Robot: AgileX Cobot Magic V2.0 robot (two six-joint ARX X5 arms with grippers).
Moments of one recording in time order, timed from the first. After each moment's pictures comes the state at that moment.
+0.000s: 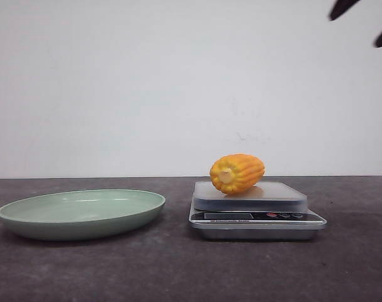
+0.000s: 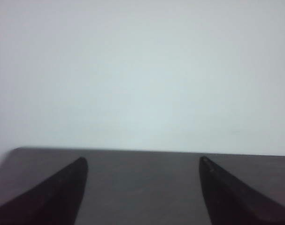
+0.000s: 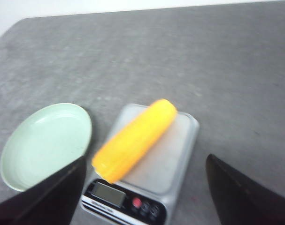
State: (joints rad) left arm -0.62 0.85 1.80 -1.08 -0.65 -0.15; right arm 0.27 0.84 0.82 -0.43 -0.29 0.22
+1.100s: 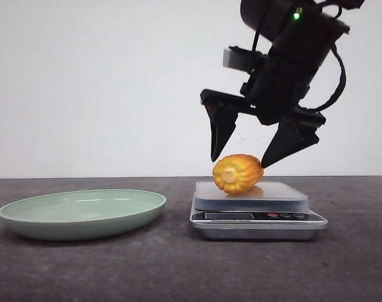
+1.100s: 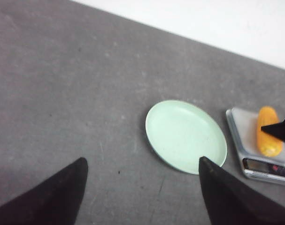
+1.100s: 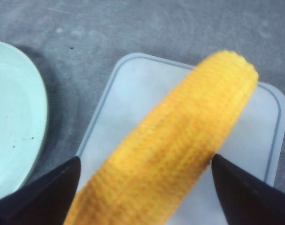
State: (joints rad) left arm -0.45 0.19 1.04 -1.29 -0.28 -0.47; right arm 0.58 1.61 1.02 -0.22 0.03 0.35
